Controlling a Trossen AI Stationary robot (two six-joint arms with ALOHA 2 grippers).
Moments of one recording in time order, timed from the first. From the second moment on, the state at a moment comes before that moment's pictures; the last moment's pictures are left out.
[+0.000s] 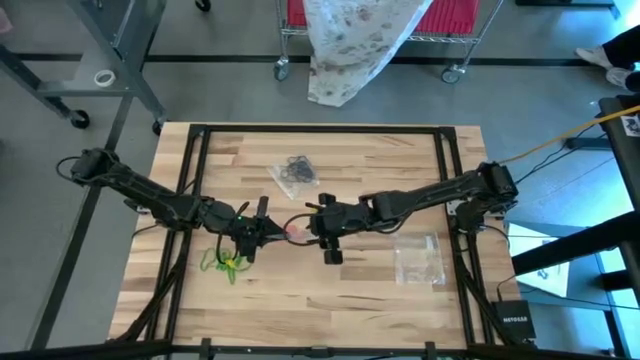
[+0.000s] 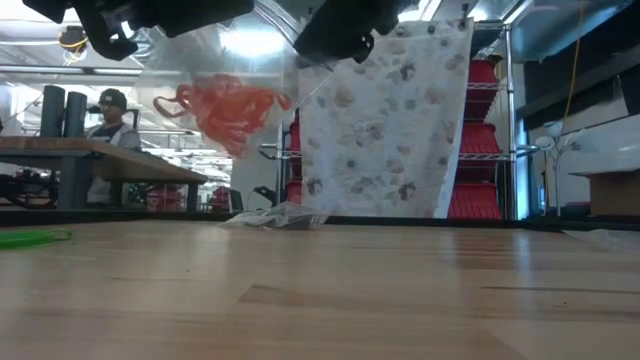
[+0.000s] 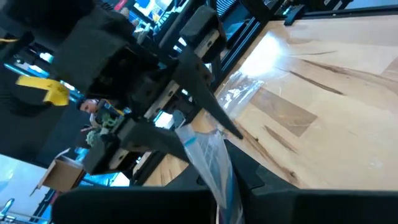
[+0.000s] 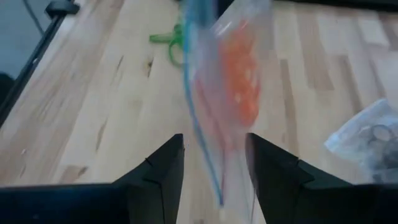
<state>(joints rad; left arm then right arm) -0.33 1.15 0.54 0.41 -0.24 0.86 0.20 1.74 1.36 -0.33 0.07 0.04</state>
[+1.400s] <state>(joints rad) -0.32 1.00 0.59 0.22 -0.19 -0.31 0.22 1.75 1.36 -0.52 0.19 0.15</state>
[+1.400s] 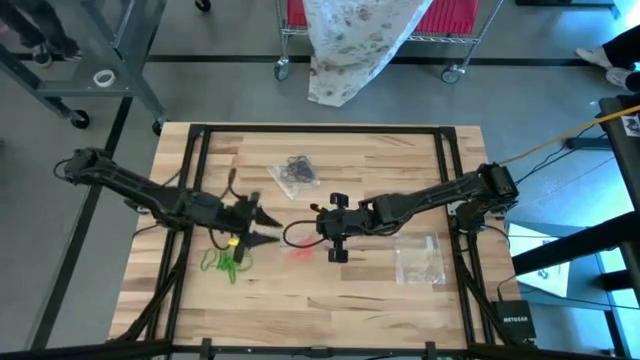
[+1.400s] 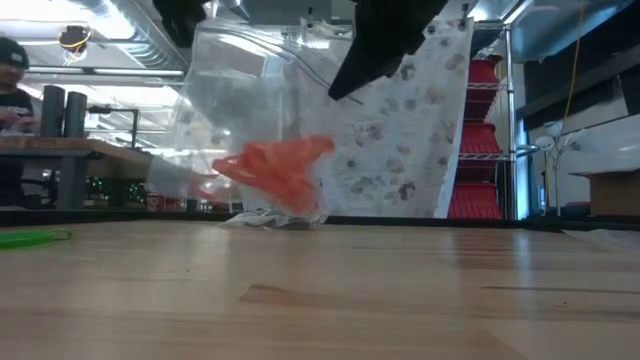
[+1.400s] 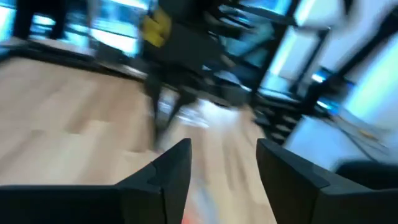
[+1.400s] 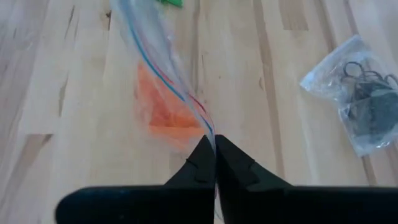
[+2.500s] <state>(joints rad) -0.20 1.26 0.71 0.11 -0.10 -0.46 0.22 1.75 1.36 -0.47 0.20 0.20</state>
